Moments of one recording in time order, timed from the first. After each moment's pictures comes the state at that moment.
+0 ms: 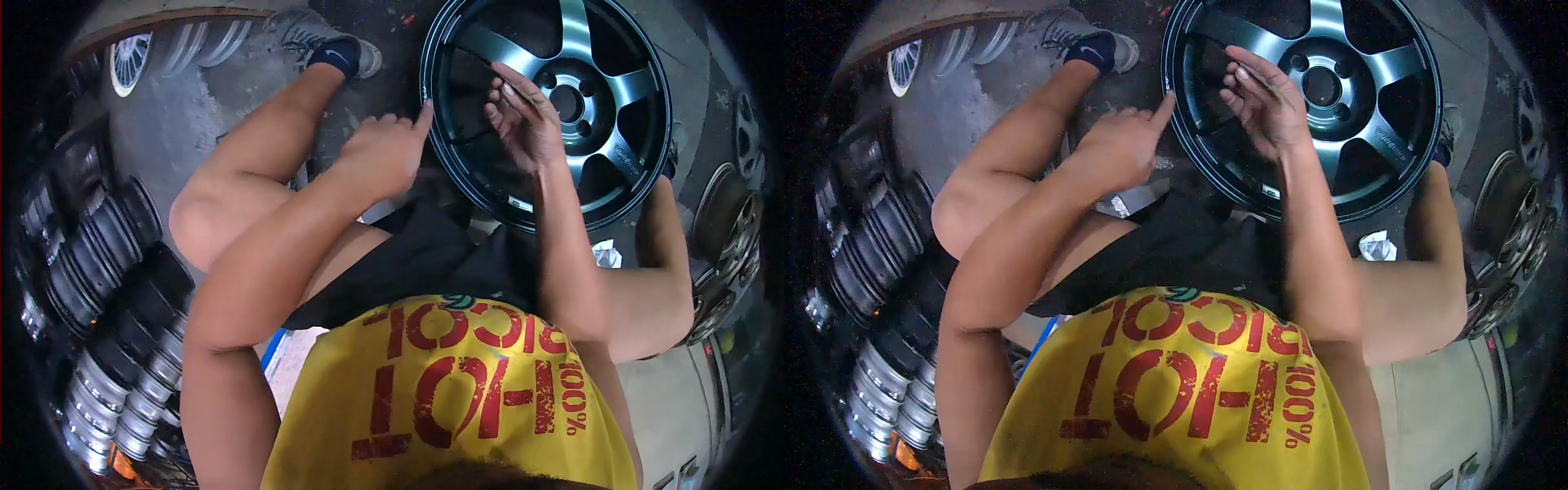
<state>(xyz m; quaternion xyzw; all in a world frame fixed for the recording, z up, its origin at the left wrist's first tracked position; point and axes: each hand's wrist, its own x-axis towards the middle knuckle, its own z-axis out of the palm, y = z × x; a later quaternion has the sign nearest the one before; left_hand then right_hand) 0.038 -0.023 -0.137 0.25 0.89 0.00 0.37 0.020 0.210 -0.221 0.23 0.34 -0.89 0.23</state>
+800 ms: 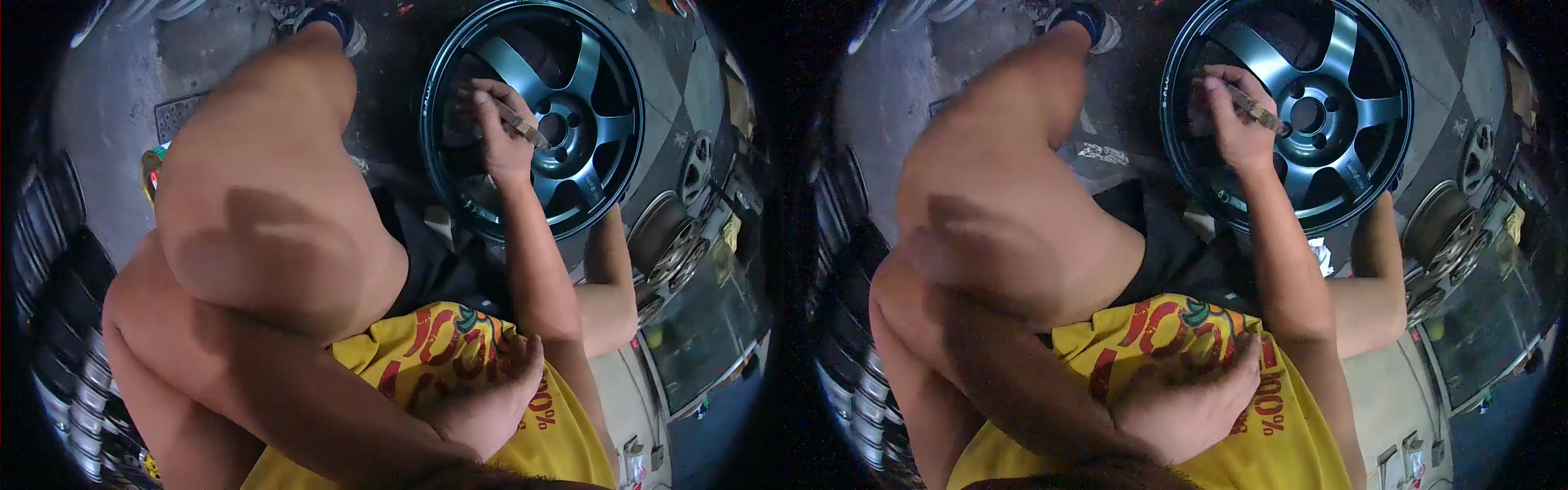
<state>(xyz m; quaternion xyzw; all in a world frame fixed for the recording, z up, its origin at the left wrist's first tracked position) 0.071 -0.041 0.001 0.37 0.90 0.22 0.08 0.018 0.165 -0.215 0.07 0.73 -0.66 0.15</state>
